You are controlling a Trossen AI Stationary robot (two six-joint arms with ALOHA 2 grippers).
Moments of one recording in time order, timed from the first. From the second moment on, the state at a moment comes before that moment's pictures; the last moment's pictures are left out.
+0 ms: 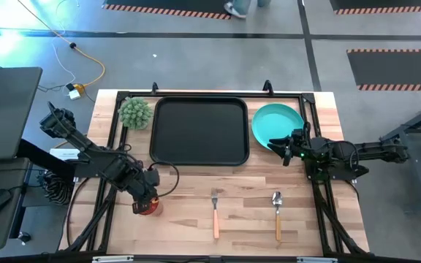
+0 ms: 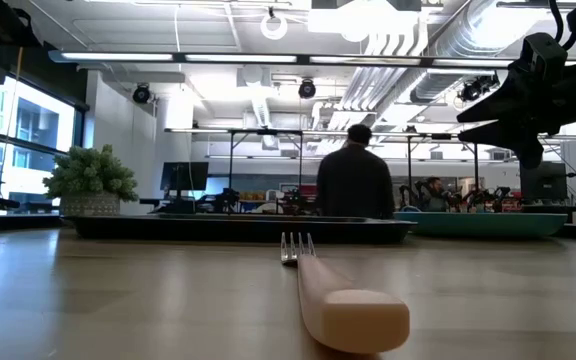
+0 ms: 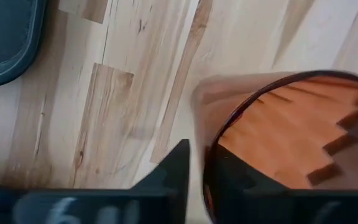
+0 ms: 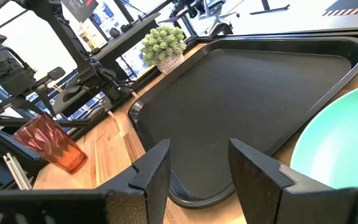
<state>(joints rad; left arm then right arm) -0.62 1.31 1.08 -1.16 -0.04 -0.91 0.05 0.18 0.05 -0.06 0.37 0.63</state>
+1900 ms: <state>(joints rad) 0.57 1.32 1.42 -1.15 -0.16 0.04 0.05 0.18 0.05 0.03 0.40 0.67</state>
